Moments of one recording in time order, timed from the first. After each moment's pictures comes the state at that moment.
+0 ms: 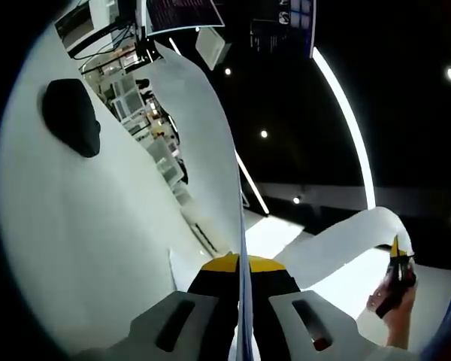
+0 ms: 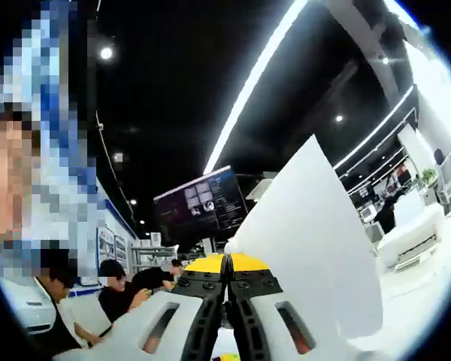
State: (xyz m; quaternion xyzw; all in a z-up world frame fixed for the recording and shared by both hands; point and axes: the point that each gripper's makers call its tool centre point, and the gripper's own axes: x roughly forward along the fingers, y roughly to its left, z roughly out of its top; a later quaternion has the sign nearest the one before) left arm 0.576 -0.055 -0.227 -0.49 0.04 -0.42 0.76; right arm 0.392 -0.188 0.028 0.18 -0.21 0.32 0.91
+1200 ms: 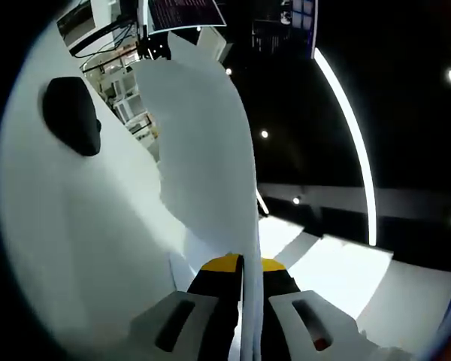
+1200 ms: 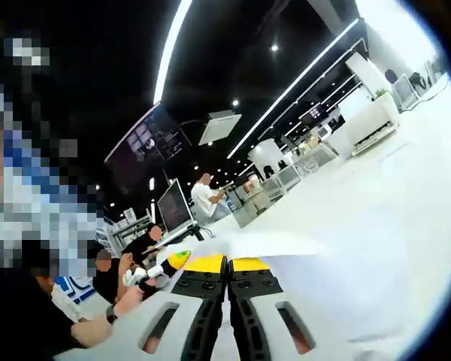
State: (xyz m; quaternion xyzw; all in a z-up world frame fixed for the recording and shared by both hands) left arm 0.576 -0.054 -0.227 -0.50 0.05 -0.42 0.76; right arm 0.451 -0.211 -0.220 0.27 0.00 0.23 0.93
